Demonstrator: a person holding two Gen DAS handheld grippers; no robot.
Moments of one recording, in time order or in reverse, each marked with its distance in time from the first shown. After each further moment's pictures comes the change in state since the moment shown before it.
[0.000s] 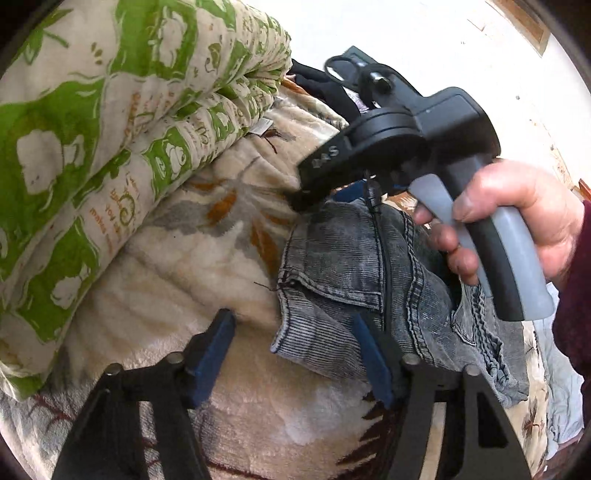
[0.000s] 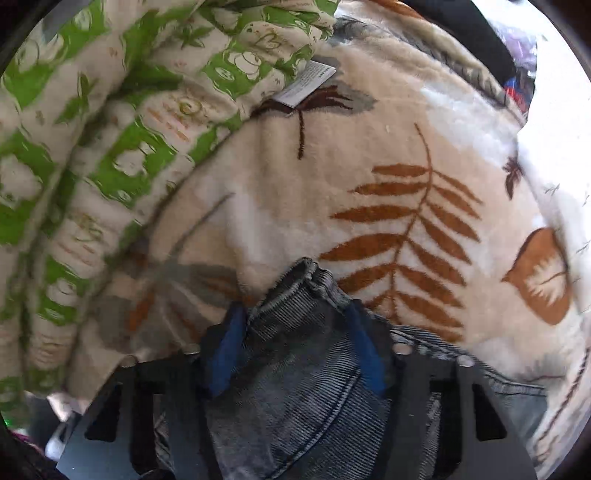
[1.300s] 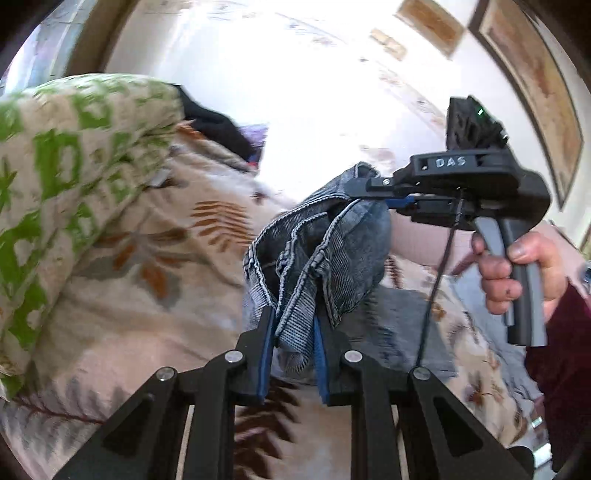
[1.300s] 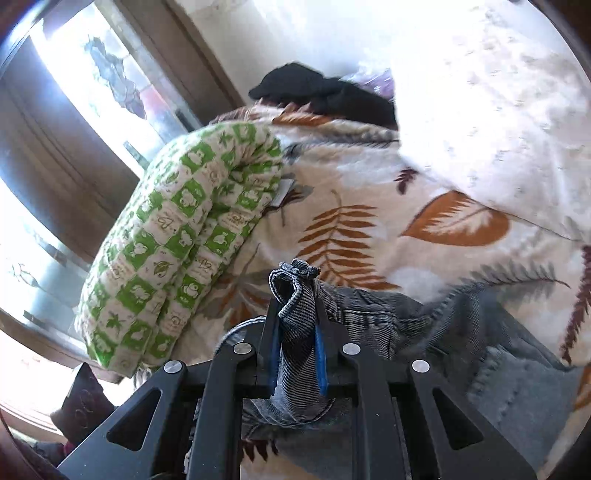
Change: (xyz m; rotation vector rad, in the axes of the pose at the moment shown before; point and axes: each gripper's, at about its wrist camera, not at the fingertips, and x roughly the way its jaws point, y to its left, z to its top) left arm -0.064 -0.057 -0.003 0.146 -0.111 -0.319; right arm -0.165 -0.095 -0.123 0.281 -0.409 0.275
